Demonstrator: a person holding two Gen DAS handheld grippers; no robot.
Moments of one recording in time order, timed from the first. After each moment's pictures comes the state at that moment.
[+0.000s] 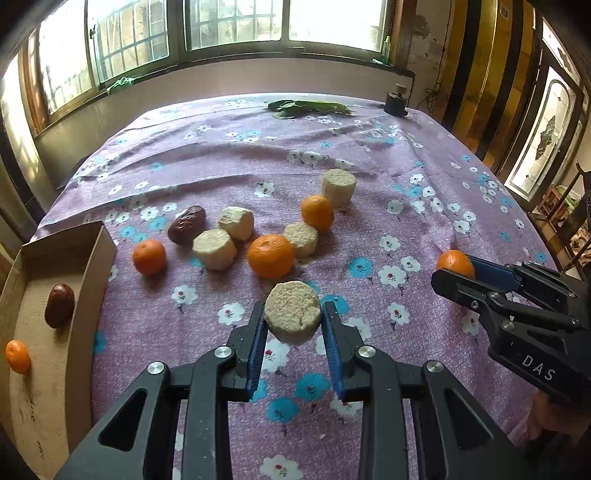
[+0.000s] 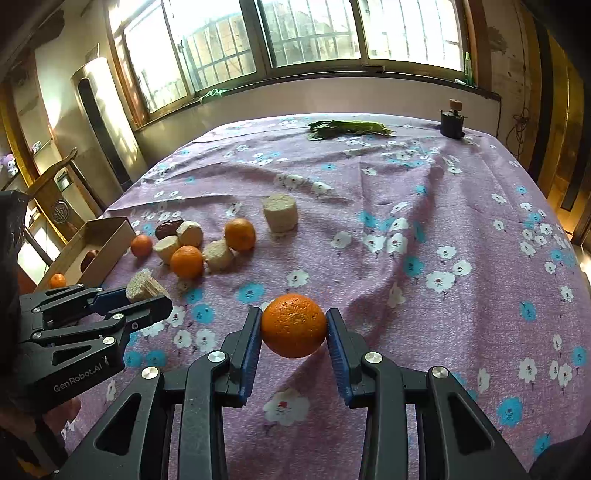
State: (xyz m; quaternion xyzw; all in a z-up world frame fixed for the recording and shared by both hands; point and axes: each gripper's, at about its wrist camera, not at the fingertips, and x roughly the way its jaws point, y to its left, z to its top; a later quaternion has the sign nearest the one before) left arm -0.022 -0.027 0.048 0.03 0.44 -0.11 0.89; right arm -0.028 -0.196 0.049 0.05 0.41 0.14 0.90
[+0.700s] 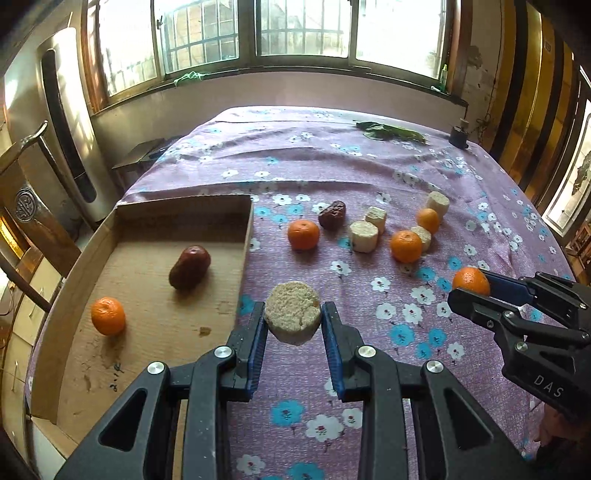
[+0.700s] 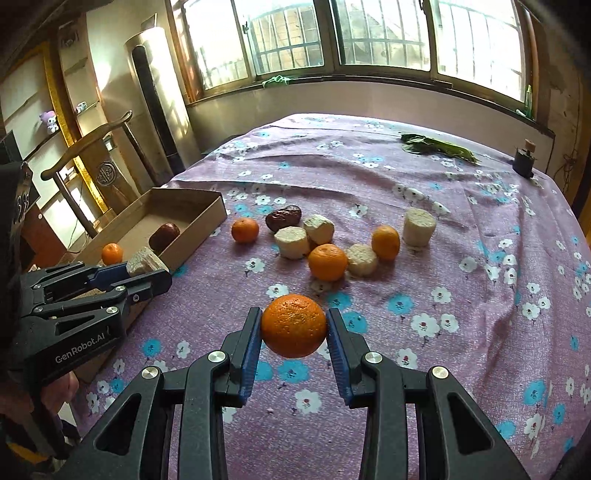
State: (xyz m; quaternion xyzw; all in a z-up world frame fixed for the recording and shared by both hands) left arm -0.060 0.091 0.071 0.00 0.42 -0.02 0.91; right arm -0.044 -0.080 0.070 0.00 0.41 0.22 0.89
